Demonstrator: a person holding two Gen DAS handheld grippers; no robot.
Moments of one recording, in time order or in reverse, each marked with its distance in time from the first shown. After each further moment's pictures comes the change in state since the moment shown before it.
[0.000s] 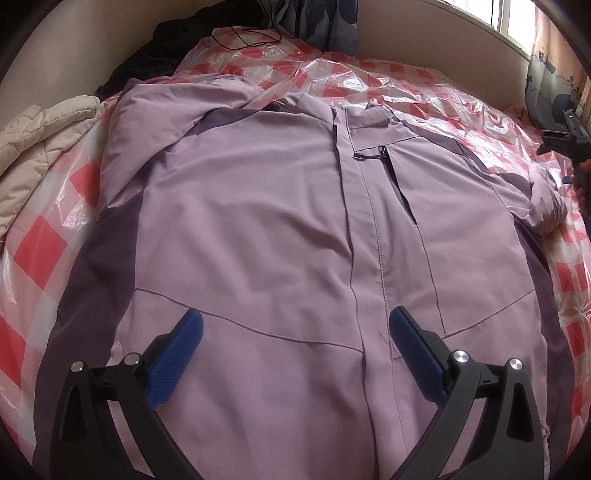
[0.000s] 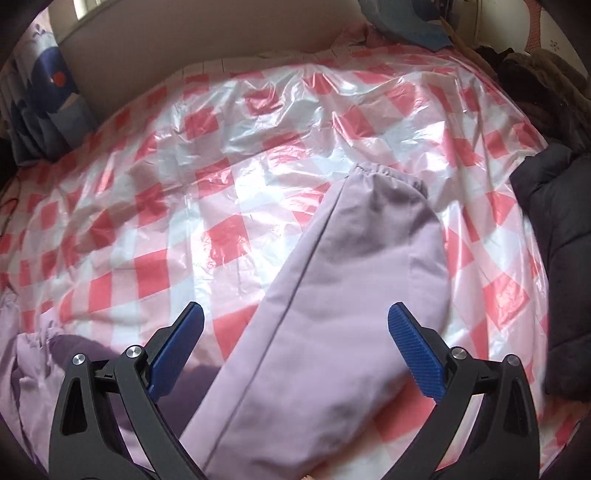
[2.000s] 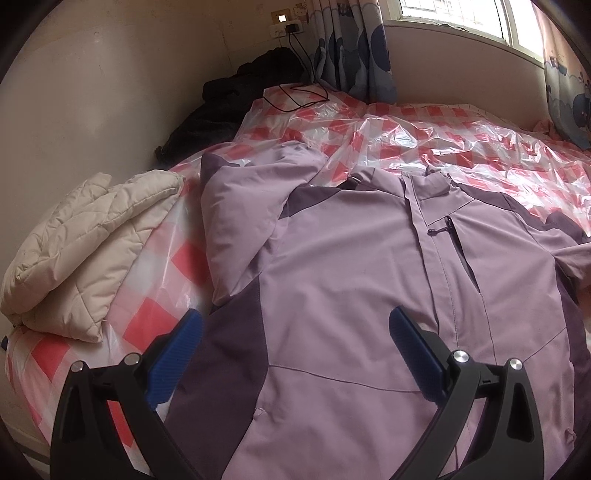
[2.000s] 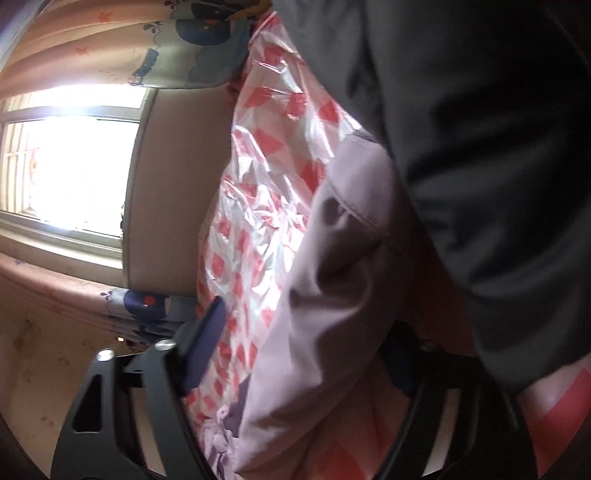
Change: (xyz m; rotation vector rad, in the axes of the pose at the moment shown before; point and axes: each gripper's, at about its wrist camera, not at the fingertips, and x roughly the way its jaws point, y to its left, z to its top) left arm -0.057 0.056 0.046 0.054 -0.170 0.216; right arm 0.007 -0.306 -0.151 0.835 -0.160 0.735
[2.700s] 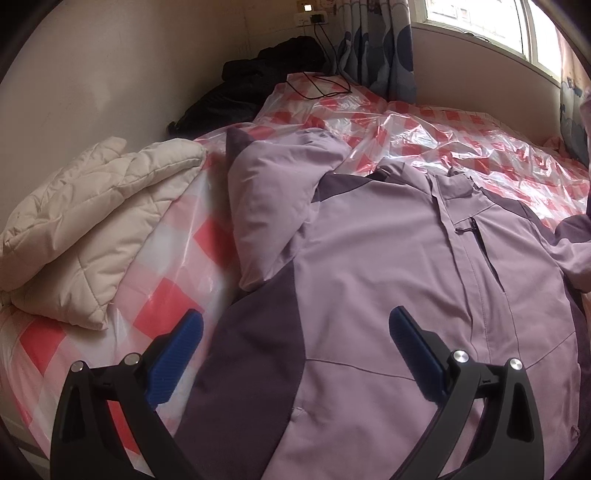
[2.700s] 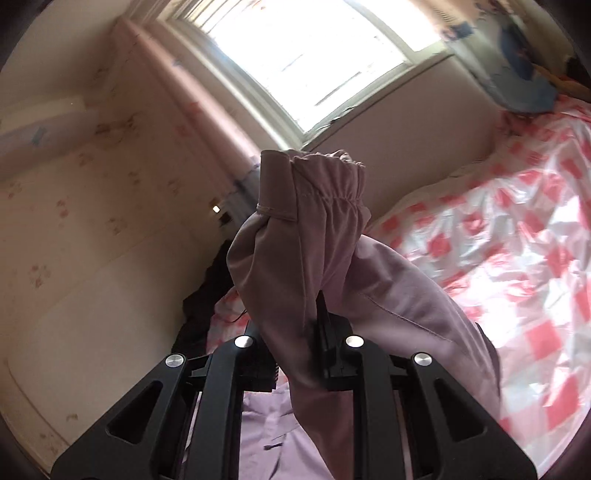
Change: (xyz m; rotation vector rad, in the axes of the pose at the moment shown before) left arm 0.017 0.054 -0.014 -0.080 0.025 -0.015; right arm 0.055 0.315 -0.210 -0.805 0.108 0.369
